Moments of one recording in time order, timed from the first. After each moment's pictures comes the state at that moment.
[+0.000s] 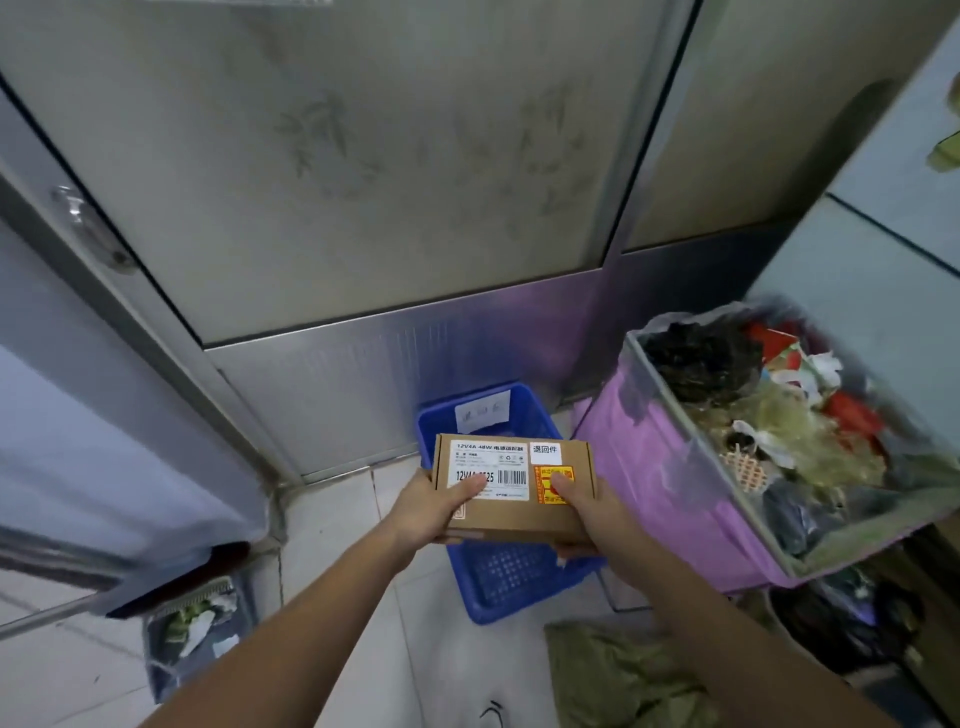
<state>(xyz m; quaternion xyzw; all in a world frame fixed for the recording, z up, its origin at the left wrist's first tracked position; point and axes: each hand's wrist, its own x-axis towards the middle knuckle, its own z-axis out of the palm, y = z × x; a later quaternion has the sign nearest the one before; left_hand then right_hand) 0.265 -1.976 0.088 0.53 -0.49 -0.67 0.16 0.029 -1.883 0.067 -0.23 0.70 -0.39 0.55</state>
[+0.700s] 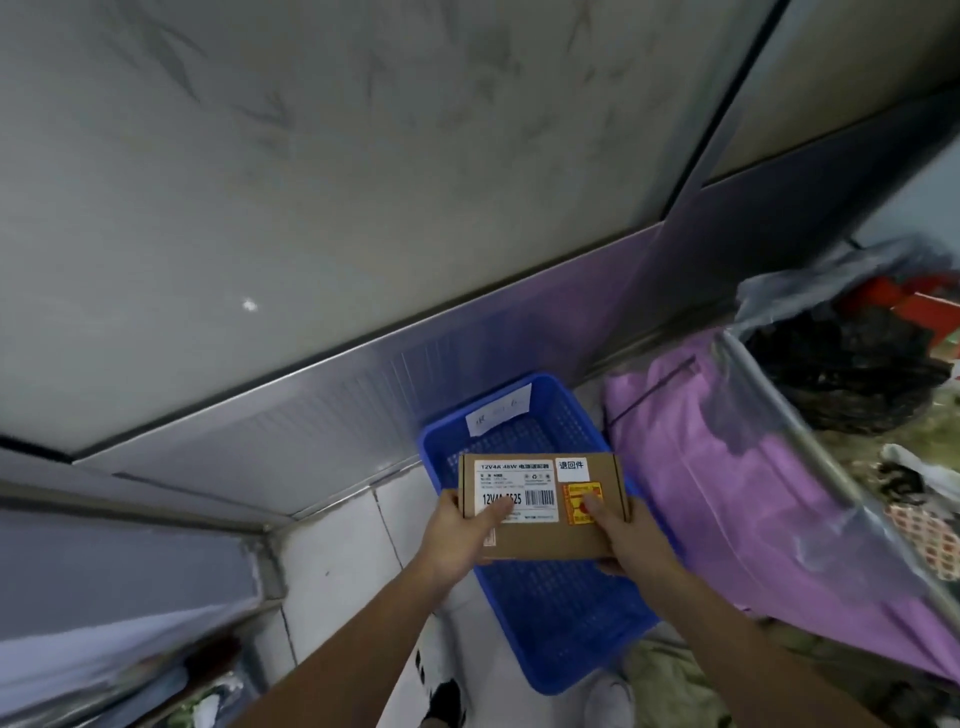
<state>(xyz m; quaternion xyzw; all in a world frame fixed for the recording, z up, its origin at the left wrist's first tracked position) 0.207 -2.206 -0.071 0.55 -0.44 -0.70 0.12 0.000 -2.089 -0.087 -0.07 0.77 -0.37 0.52</state>
